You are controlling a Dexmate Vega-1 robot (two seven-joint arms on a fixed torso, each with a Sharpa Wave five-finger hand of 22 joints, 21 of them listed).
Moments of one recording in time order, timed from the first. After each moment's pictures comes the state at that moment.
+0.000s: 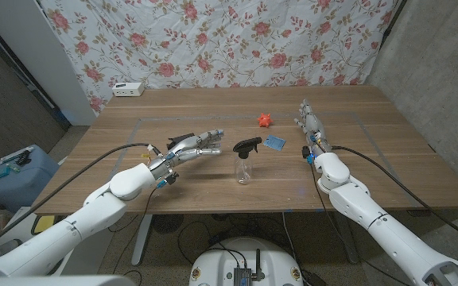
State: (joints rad) left arm 1.03 0.82 0.47 -1.56 -0.31 -0.53 -0.25; left_hand 0.60 -0.17 0.38 -0.16 0.28 0.04 0.01 0.18 0.17 0.08 -0.03 0.20 0.18 0.10 -0.02 0.17 0.17 0.25 -0.04 0.19 0.16; right arm -0.98 -0.48 -0.40 -1.56 0.46 0.20 -0.32; right_hand 0.13 0.10 0.12 0.12 0.30 0.08 -0.08 0.18 0.18 0.08 0.01 0.20 0.18 -0.01 -0.03 0.19 0.19 0.25 -0.04 0.18 0.16
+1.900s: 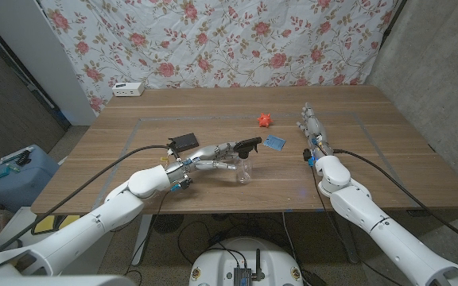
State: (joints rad) left arm 0.89 0.72 0.60 -1.40 -0.28 -0.61 -0.41; left_hand 0.72 -0.17 0.30 -0.17 0.33 0.06 0.02 0.18 0.17 0.11 -0.03 0.20 0.18 0.13 -0.02 0.18 0.16 0.27 -0.04 0.19 0.16; right arm -1.01 -0.49 -0.39 -1.57 0.47 0.18 -0.35; right_hand 0.13 0.10 0.12 0.12 0.30 0.07 -0.08 0.18 0.18 0.07 0.01 0.20 0.18 -0.01 -0.03 0.19 0.19 0.25 -0.04 0.18 0.16
